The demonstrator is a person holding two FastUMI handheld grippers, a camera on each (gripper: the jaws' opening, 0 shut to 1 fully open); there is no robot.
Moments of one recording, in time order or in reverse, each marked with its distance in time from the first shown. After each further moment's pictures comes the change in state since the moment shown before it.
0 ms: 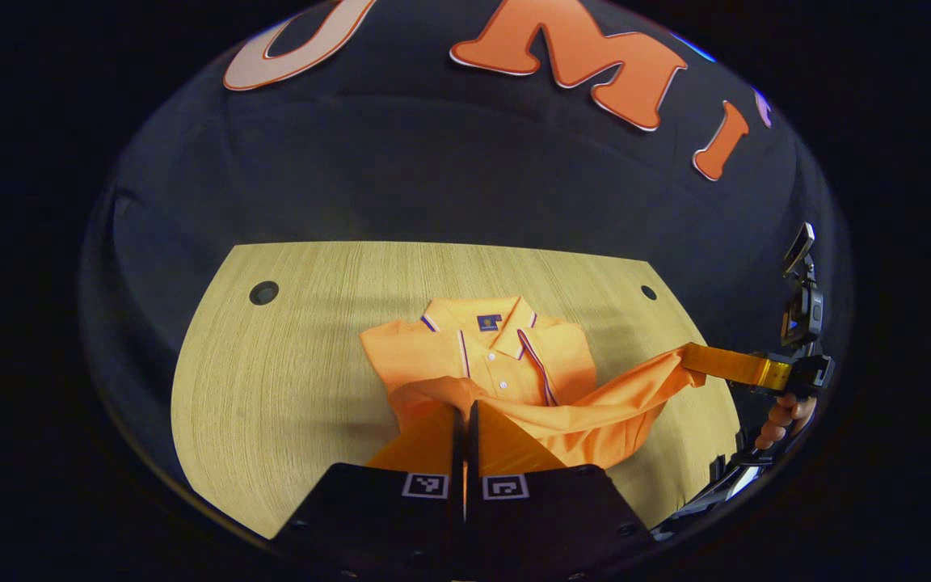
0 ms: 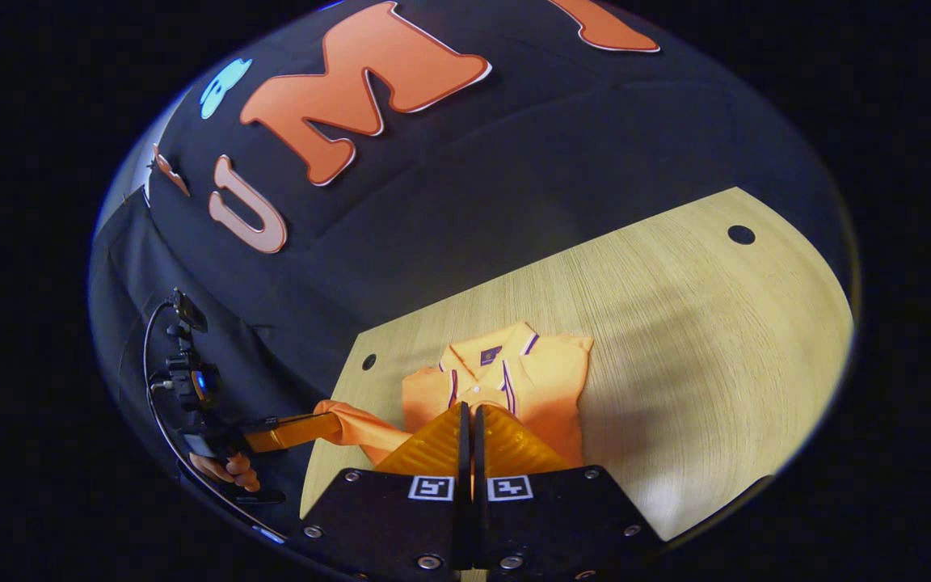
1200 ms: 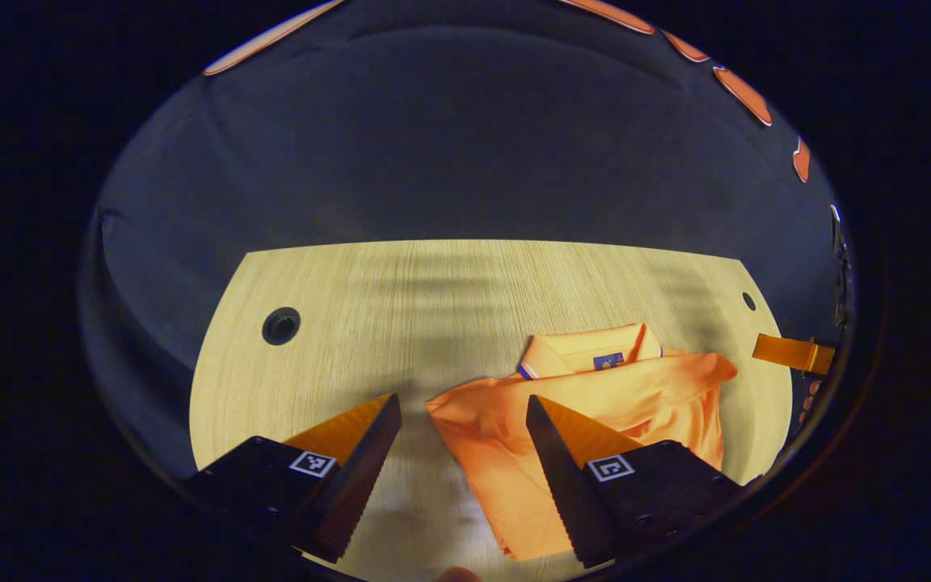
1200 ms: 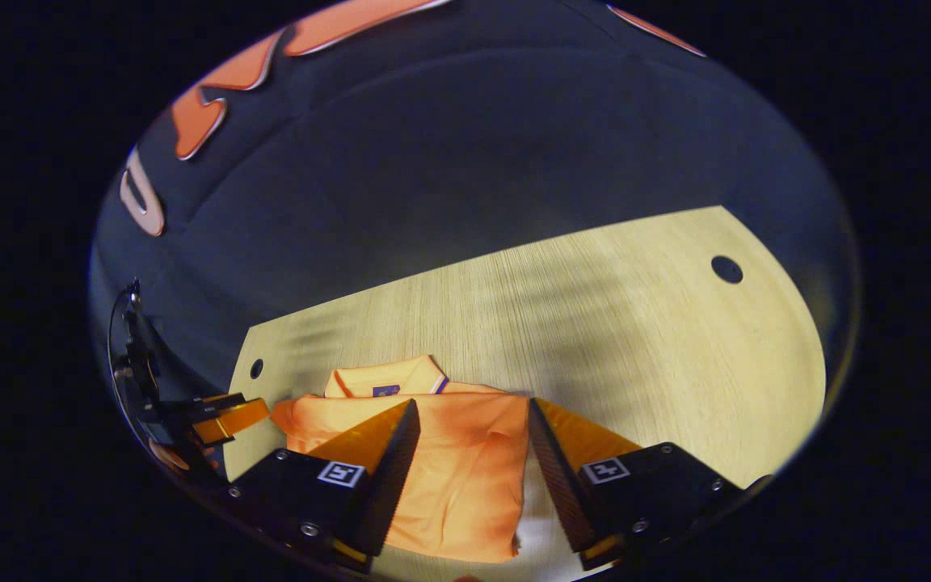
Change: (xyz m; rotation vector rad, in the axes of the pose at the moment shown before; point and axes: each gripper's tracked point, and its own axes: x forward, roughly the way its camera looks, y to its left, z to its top) left arm 0.094 0.090 0.044 0.019 0.031 0.214; right arm 0.088 -0.072 0.042 -0.138 0.082 -0.287
